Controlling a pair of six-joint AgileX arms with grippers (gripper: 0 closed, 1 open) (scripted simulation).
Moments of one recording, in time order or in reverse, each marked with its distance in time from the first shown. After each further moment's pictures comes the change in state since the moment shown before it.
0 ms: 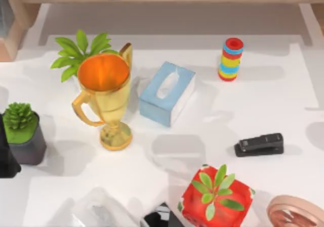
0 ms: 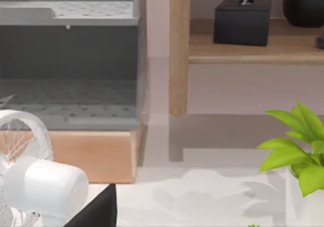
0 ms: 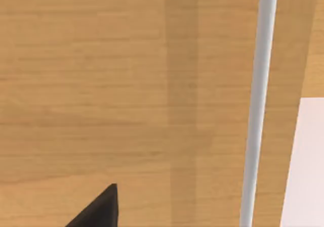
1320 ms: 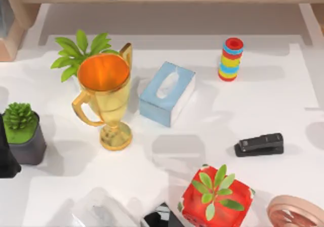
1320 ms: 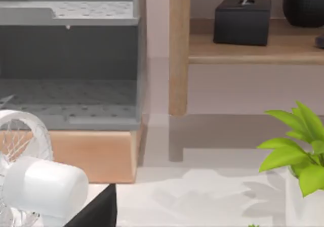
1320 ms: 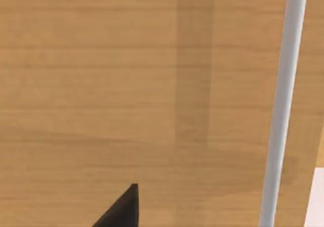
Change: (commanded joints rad) left arm 0.000 0.000 0.000 0.000 0.000 0.000; right arm 0.096 0.030 -0.014 0.054 0.002 -0.019
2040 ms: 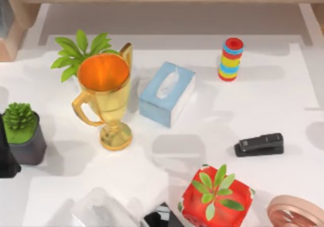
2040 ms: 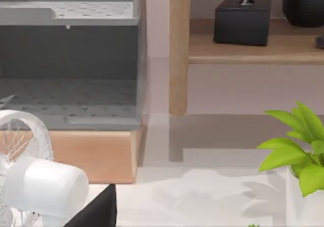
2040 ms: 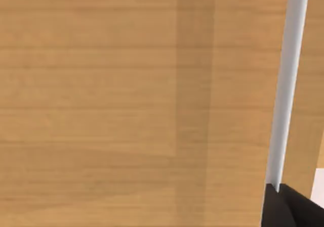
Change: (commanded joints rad) left arm 0.000 0.000 0.000 0.000 0.000 0.000; right arm 0.000 0.000 0.000 0.000 0.000 0.000
